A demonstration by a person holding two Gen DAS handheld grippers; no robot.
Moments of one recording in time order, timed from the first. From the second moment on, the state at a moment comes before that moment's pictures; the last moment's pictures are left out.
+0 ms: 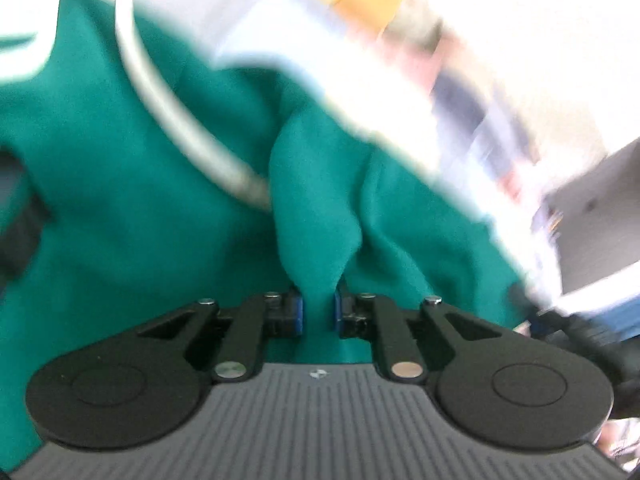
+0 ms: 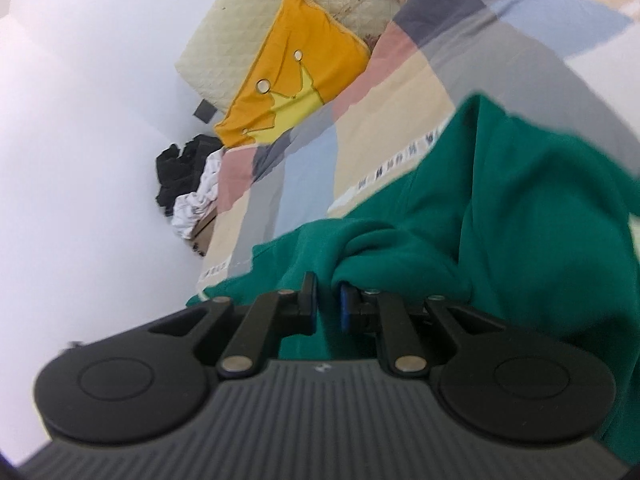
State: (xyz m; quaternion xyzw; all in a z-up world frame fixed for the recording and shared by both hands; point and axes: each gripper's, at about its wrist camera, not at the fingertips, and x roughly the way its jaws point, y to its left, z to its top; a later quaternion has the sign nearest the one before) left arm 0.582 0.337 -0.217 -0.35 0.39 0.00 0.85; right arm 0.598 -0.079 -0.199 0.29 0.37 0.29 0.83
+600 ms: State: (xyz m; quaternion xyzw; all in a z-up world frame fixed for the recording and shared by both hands) left arm 0.871 0.385 -0.176 -0.30 0.28 0.12 0.90; right arm 0.842 -0.014 -0.202 0.26 0.38 0.19 0.87
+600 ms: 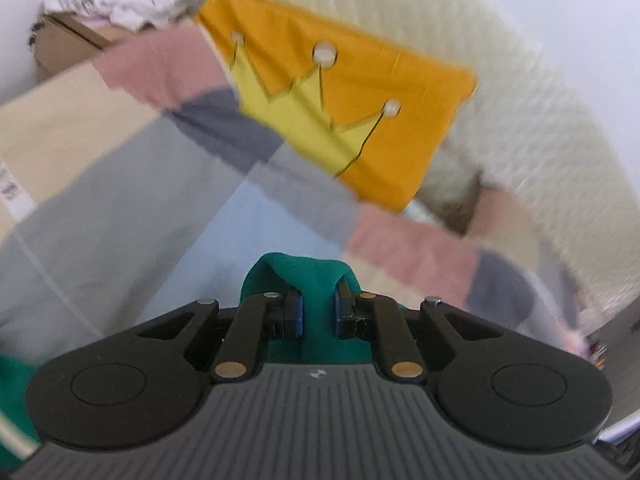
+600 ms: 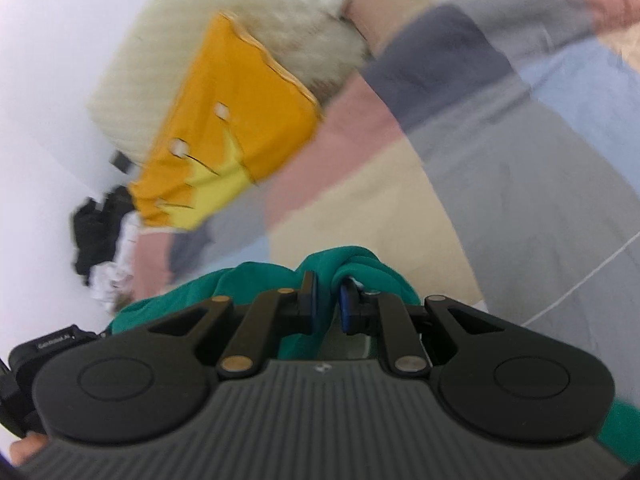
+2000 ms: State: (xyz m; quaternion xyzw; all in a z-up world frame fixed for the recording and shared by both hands) left arm 0.948 0.387 -0.217 -0.30 0.33 0.11 0.89; right arm 0.920 0.031 -0.227 0.24 0.41 0.19 0.86
